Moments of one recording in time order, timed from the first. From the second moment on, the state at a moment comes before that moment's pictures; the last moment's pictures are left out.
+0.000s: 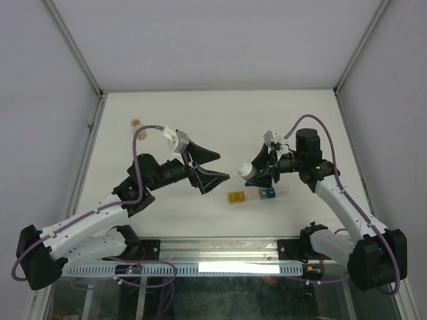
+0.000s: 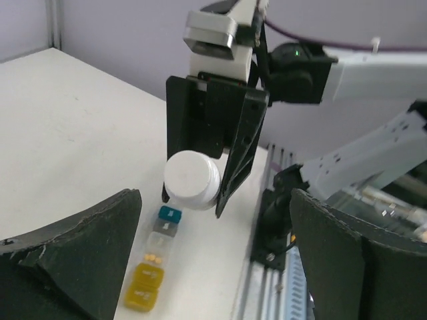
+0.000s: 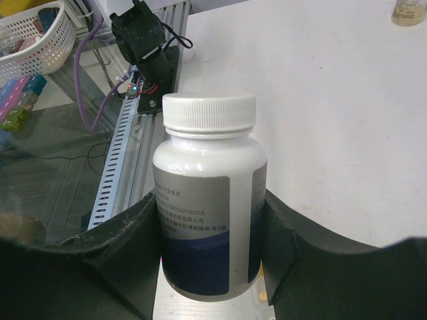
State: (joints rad) left arm -0.86 0.93 0.67 0.42 0.39 -0.33; right arm 0.28 1.05 0.72 -0.21 -1.32 -0.30
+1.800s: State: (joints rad) left arm -0.90 1.27 1.05 -0.03 0.64 0.17; right arm 0.29 1.05 0.73 -0.26 -1.37 -0.32
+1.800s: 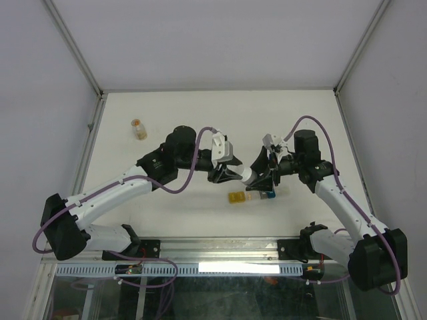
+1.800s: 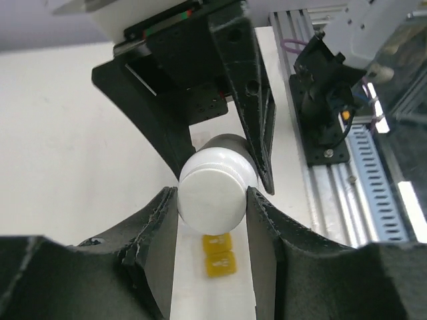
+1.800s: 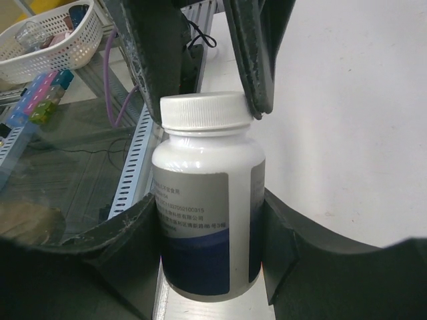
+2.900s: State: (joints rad) left arm -1.02 1.14 1.01 -0.04 -0.05 -0.63; right arm 0.24 1.06 0.78 -0.39 -1.32 -0.52
